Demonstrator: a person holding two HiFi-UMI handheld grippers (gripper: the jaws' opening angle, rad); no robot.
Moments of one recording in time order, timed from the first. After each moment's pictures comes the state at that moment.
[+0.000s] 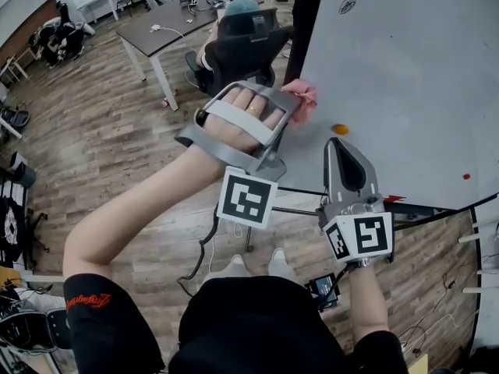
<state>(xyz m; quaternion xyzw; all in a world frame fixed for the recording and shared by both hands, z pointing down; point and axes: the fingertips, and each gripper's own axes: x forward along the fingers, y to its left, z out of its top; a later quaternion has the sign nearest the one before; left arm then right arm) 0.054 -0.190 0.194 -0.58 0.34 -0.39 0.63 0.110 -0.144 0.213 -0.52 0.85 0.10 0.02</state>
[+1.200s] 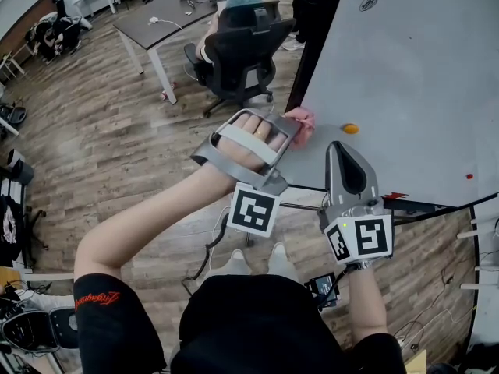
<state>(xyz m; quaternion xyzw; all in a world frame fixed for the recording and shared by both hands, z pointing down) 0.056 -0.188 0.271 -0.62 0.31 -0.40 0.60 0.104 -0.150 0.239 -0.53 0.85 0.08 0.01</state>
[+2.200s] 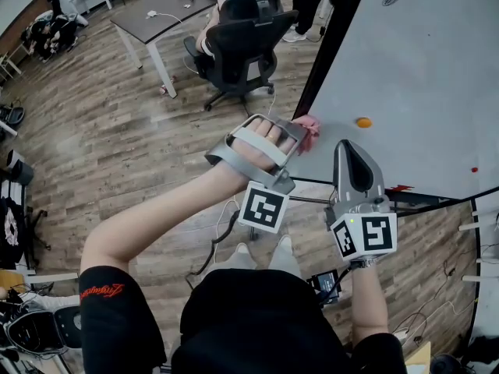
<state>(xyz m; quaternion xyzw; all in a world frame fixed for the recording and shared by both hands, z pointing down) 0.058 -0.187 0.314 -0.64 0.28 -0.40 0.60 0.103 -0.150 0.256 -0.55 0.83 0.06 -0.01</state>
